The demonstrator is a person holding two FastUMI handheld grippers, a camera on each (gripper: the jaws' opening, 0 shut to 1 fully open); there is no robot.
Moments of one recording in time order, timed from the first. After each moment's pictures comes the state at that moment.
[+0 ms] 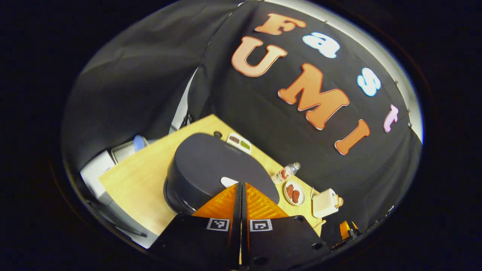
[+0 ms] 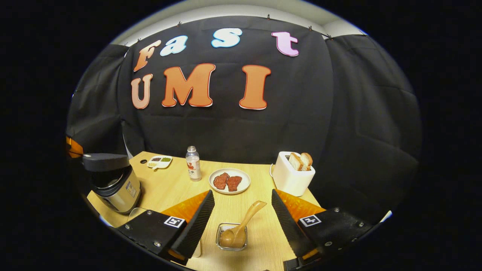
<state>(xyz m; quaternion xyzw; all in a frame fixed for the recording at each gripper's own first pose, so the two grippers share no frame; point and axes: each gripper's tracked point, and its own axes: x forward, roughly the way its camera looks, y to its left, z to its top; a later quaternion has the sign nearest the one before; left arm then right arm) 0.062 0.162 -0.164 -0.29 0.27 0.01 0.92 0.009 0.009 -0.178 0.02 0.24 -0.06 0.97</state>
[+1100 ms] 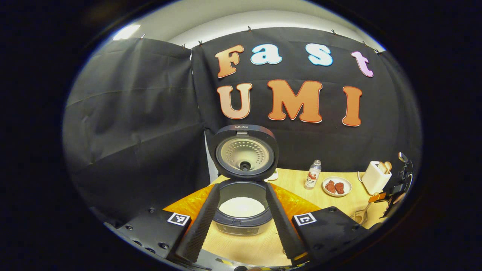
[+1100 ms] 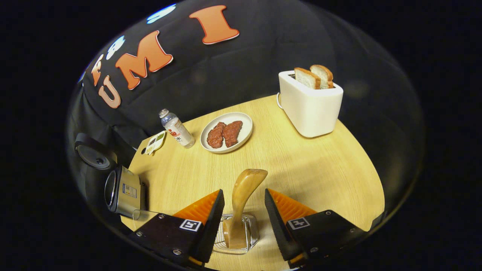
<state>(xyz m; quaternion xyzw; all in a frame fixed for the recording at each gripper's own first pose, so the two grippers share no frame) -0.037 0.119 -0.119 -0.01 0.18 0.11 0.98 0.050 -0.011 -0.344 0.20 0.47 -0.03 0.86</state>
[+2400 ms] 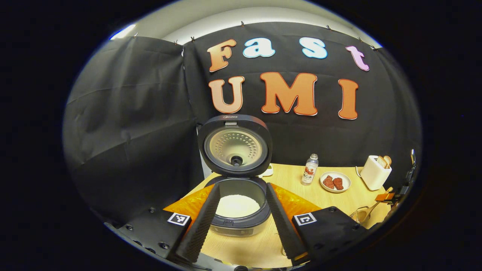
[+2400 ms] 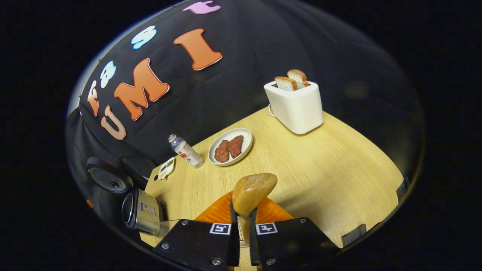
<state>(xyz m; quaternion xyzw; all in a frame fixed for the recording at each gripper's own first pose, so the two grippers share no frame) 0.003 0.103 -0.152 -0.02 0.19 0.07 0.98 0.019 0.002 -0.287 0.28 0.34 -0.07 0.90</state>
